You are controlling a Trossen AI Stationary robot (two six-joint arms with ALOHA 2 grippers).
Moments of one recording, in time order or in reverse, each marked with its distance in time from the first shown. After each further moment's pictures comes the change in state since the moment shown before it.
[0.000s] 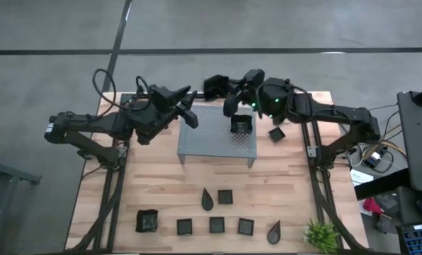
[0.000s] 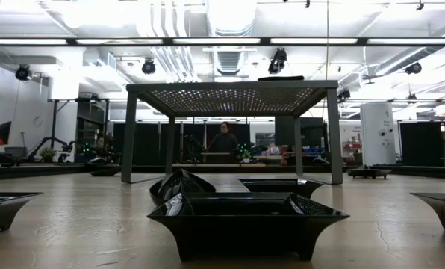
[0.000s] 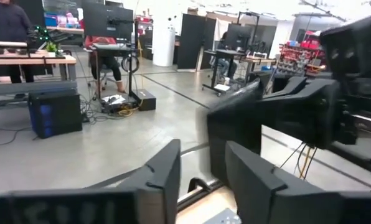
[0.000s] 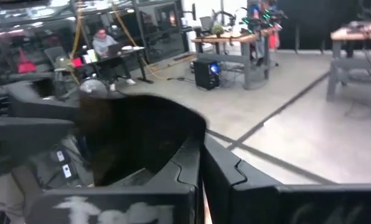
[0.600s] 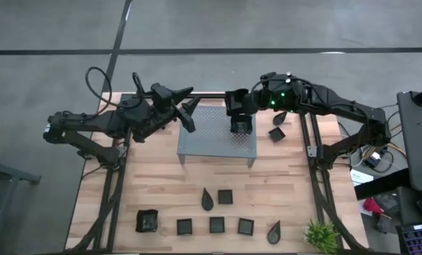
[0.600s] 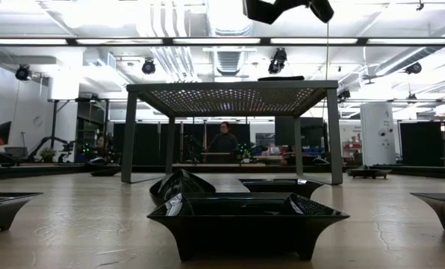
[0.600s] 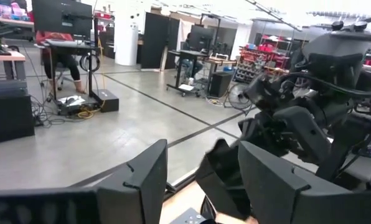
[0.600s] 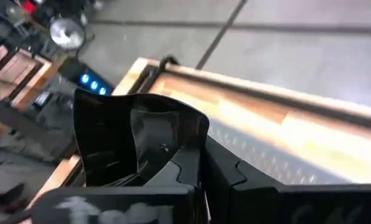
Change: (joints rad) left arm -0.003 -0.019 0.023 -0.006 0.163 -0.009; right arm -0.104 -0.123 0.001 -0.600 -0.244 0.551
